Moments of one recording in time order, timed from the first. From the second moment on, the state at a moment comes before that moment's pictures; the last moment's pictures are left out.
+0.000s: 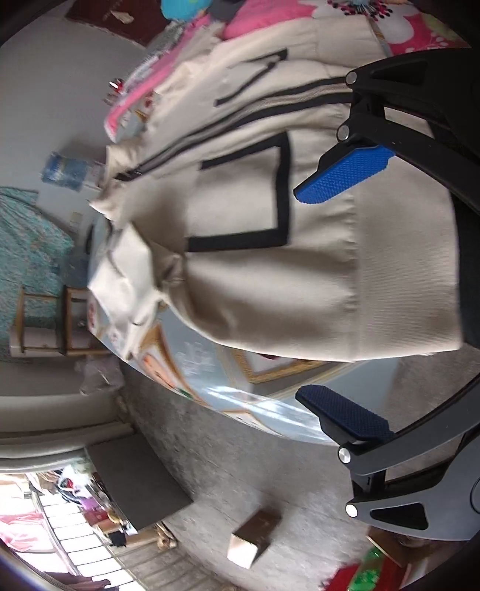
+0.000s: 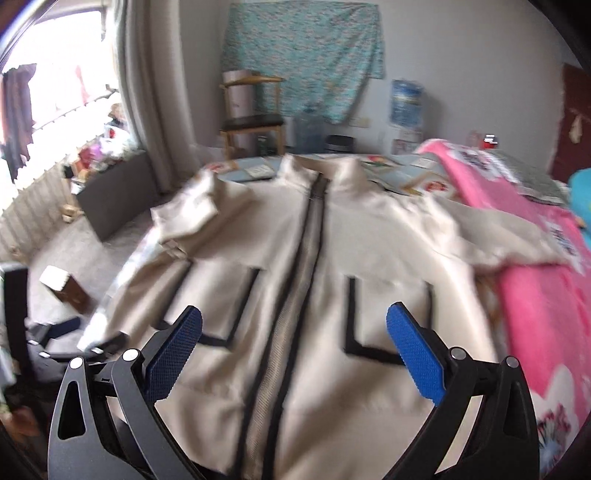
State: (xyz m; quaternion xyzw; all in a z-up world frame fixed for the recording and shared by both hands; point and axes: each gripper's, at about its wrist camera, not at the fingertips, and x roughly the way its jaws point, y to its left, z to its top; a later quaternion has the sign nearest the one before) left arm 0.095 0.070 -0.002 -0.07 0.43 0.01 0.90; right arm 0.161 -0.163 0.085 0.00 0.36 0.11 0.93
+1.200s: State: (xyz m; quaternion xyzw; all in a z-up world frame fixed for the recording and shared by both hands) left arm 0.221 0.073 -0.055 -0.03 0.48 0.00 0.88; right arm 0.377 -0.085 -0.022 0.22 0.58 0.30 0.73
